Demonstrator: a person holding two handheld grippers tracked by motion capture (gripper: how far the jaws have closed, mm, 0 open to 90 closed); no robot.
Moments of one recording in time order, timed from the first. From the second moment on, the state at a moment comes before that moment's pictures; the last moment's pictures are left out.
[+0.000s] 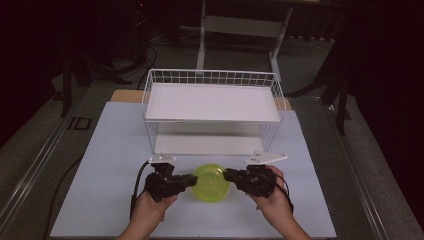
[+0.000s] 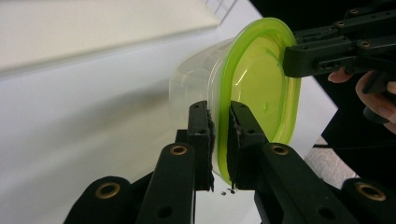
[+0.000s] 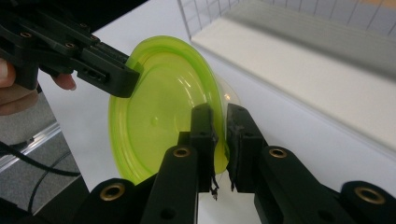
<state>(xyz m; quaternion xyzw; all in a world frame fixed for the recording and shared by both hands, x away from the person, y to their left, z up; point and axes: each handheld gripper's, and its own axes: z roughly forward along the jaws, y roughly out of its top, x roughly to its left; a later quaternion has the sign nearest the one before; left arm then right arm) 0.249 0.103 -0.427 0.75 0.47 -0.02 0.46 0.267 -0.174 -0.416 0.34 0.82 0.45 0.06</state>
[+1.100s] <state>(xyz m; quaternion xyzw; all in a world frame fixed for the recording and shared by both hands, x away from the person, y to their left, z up) 0.335 0.104 -0.299 0.72 0.47 0.05 0.51 0.359 -0.173 -0.284 0.32 0.80 0.49 0.10</state>
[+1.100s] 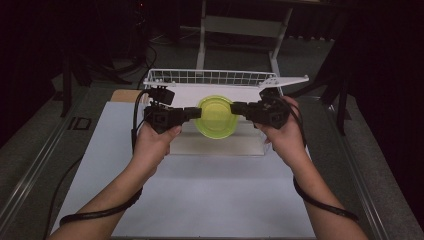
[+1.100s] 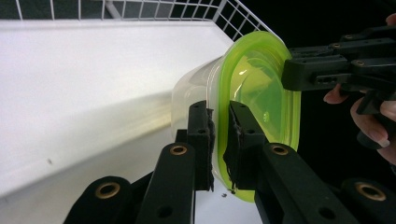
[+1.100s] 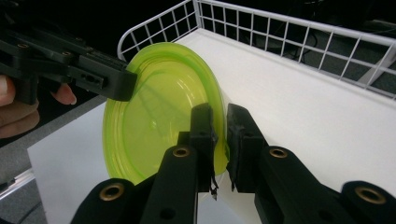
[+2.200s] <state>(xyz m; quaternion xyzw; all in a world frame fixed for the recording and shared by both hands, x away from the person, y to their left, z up) 0.423 0.101 -0.304 0.70 0.52 0.01 0.49 0.442 -0.161 -0.289 0.40 0.79 0.44 0.12</state>
